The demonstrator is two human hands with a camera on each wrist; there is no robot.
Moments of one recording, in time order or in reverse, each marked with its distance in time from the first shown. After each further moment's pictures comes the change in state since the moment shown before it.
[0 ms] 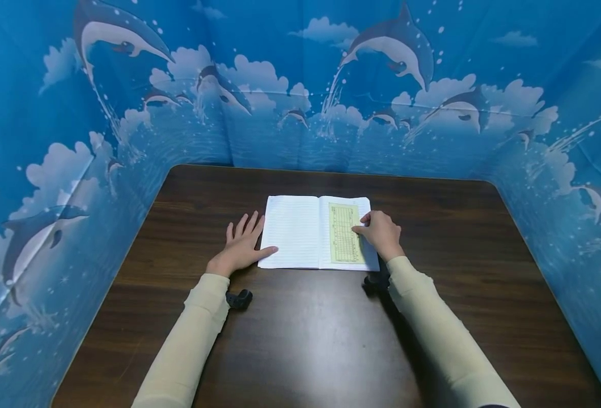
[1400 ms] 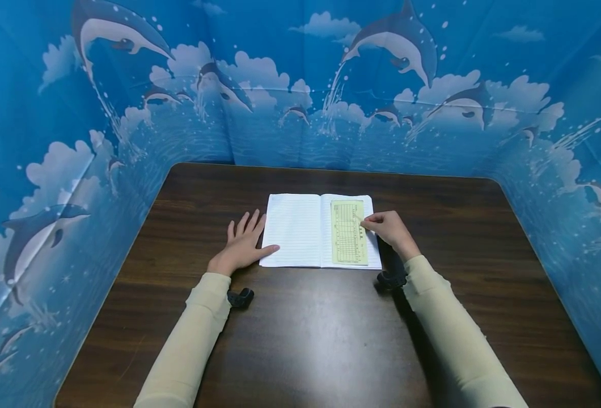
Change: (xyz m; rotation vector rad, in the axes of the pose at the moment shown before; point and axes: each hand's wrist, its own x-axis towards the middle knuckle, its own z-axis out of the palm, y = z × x) left_hand -0.001 -0.002 0.000 0.001 -0.013 -0.016; right_hand 0.014 0.026 -0.012 0.305 -0.213 0.056
